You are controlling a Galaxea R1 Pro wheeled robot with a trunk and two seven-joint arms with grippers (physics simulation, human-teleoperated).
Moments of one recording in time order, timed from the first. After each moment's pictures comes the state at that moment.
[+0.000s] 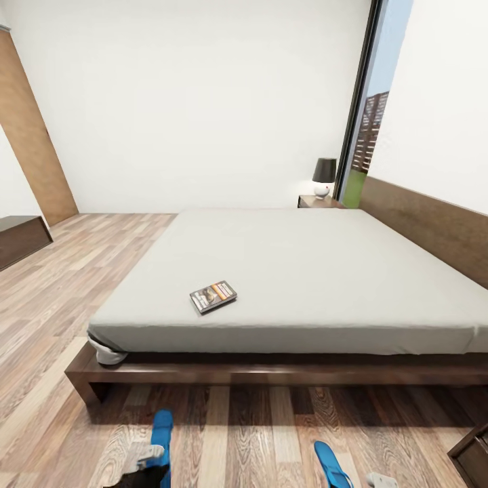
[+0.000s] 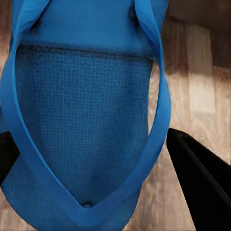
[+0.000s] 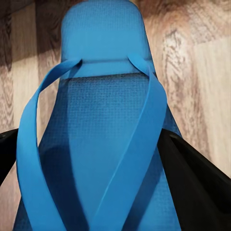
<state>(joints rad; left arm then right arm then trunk) -0.41 0.09 0.32 -0.19 -0.06 -0.06 -0.49 -0.35 -0.18 -0.12 -0.17 -0.22 -0.05 0.53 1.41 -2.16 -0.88</state>
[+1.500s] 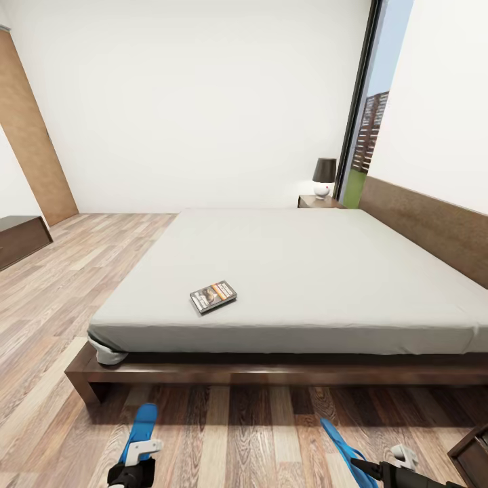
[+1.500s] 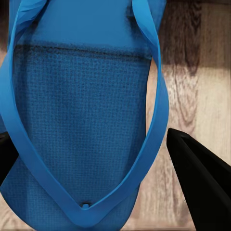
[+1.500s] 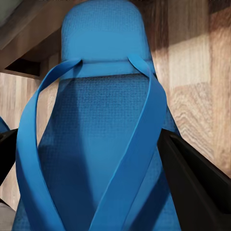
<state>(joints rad) -0.42 0.01 0.29 -0.22 -0.22 -0.14 0.09 -0.35 -0.36 -0.18 -0.36 -0.22 0.32 1.02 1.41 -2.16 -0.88</state>
